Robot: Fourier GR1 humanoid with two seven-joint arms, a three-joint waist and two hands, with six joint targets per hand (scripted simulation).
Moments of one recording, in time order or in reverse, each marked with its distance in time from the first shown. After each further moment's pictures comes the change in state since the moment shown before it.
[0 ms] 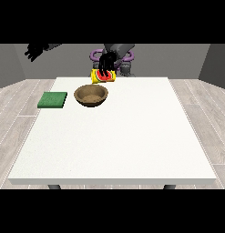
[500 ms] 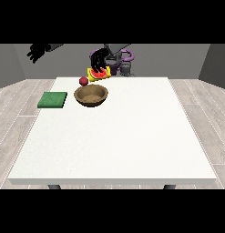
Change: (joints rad) left arm 0.010 -0.003 -0.171 -0.154 -0.097 -0.291 0.094; right arm -0.043 0.036 0.035 0.040 0.033 -0.021 -0.023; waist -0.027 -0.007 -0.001
